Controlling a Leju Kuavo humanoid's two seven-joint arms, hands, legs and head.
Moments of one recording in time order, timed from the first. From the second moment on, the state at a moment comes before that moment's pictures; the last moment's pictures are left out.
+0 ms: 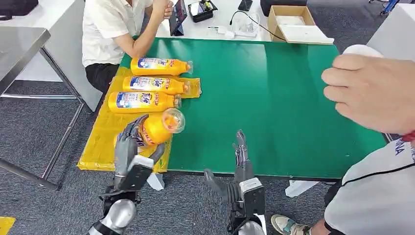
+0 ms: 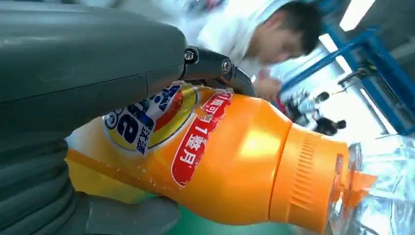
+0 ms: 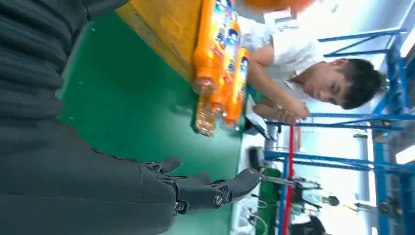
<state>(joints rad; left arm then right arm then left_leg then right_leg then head) -0.09 -0.08 -0.41 -1.41 -0.85 0.55 -0.16 0.03 0.19 0.50 -1.41 0.22 -0.29 -0.59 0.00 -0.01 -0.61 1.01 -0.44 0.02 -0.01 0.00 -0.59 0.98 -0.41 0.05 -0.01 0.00</state>
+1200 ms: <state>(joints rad) -0.68 -0.14 -0.36 -0.43 -1.14 0.13 0.14 -0.10 0.22 0.59 -1.25 0.15 -0.19 -0.58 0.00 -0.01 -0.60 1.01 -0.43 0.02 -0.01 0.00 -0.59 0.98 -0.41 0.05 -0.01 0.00</state>
